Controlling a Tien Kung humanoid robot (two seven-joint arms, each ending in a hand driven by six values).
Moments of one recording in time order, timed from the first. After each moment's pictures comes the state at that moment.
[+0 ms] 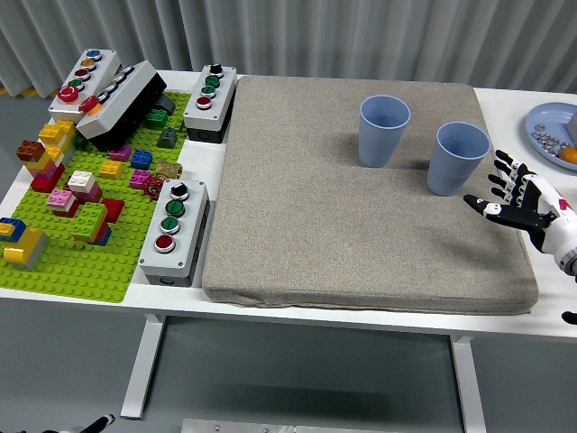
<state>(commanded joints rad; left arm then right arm) -0.14 0.08 -1.29 -0.18 1.45 -0.22 0.12 0.21 -0.34 1.30 1.37 -1.06 -0.02 -0.13</state>
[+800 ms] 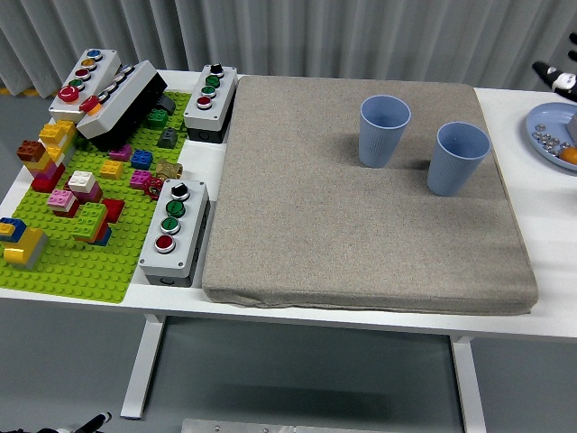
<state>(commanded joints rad) -0.15 0.09 -1.29 -0.18 1.44 -0.22 0.12 0.56 -0.40 1.36 1.34 -0.95 -0.16 -0.06</state>
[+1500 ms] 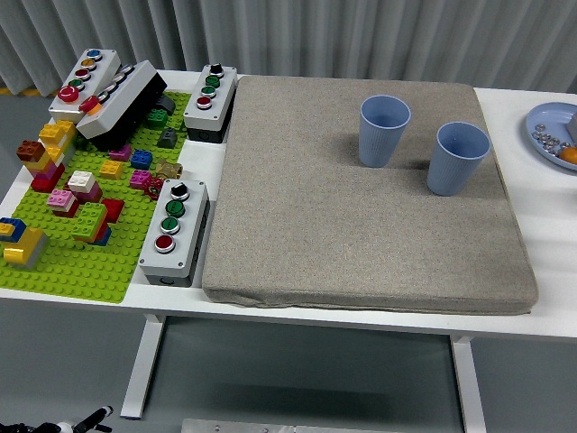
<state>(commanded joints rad) -0.16 0.10 -1.26 -0.18 1.42 -0.22 0.12 0.74 -0.27 1.43 1.03 -0.80 -0.23 0.05</state>
